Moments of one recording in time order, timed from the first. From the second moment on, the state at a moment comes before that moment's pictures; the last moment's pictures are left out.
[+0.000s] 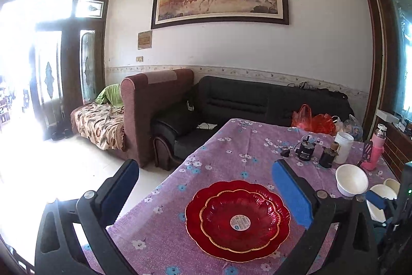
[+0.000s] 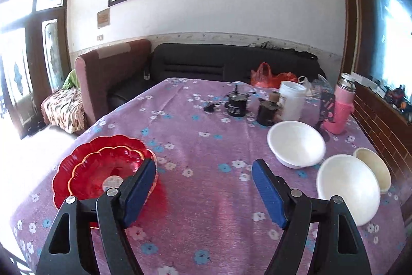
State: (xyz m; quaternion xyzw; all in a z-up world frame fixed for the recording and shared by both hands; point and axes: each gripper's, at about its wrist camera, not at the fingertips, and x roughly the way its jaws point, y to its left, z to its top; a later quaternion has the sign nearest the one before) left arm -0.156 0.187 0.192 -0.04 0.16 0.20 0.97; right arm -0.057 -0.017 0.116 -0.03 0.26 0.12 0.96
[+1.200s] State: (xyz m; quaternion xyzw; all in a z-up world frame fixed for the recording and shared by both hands) left arm -0.084 0.034 0.123 0.03 0.32 0.00 0.95; right arm -0.017 -0.304 0.059 0.21 0.36 -0.06 0.91
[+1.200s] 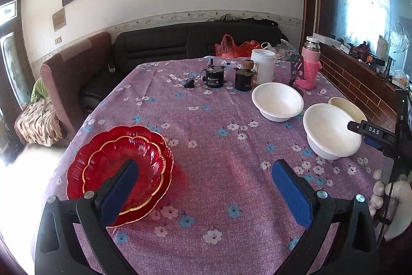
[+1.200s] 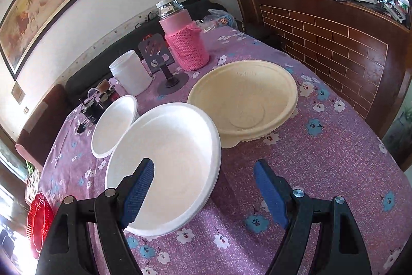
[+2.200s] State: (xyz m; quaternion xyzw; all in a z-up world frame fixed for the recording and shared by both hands) left arm 0.078 -0.087 0.053 -0.05 0.47 -0.12 0.87; right arm 0.001 -0.305 0.042 0.21 0.34 -0.06 0.91
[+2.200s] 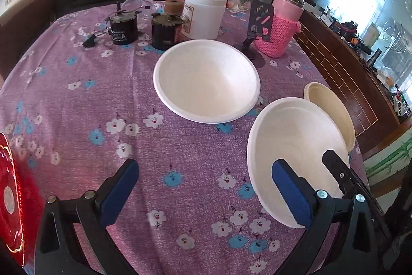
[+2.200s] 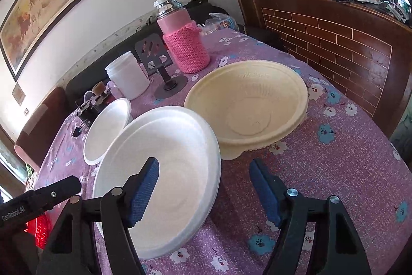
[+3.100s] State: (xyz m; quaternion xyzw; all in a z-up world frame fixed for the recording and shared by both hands) left arm 0.083 -0.113 0.027 -0.05 0.51 -0.16 0.85; right arm 0.010 -0.287 0.028 0.22 0.37 0.01 0.90
